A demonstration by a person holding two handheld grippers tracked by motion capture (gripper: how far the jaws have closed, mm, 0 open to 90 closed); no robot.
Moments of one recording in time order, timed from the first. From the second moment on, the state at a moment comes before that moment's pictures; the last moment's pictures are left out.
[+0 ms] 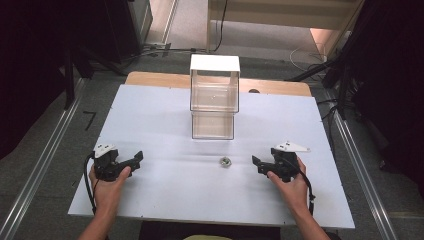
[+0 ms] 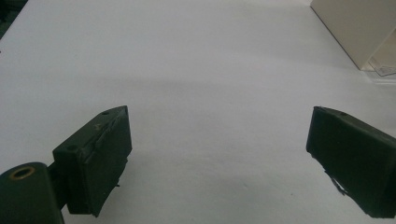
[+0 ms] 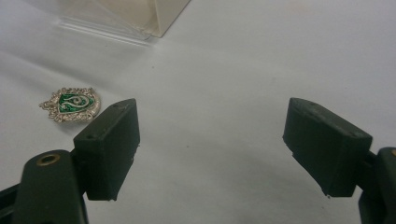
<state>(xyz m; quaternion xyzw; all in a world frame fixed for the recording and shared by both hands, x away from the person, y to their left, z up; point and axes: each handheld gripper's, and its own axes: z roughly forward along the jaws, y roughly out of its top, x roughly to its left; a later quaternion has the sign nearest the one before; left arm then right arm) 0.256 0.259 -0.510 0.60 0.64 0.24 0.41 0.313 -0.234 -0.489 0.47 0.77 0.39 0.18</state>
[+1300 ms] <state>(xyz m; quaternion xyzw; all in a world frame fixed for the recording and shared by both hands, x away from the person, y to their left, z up) 0.256 0.259 -0.510 0.60 0.64 0.25 0.40 0.312 -0.184 -0.494 0.42 0.80 0.39 0.15</state>
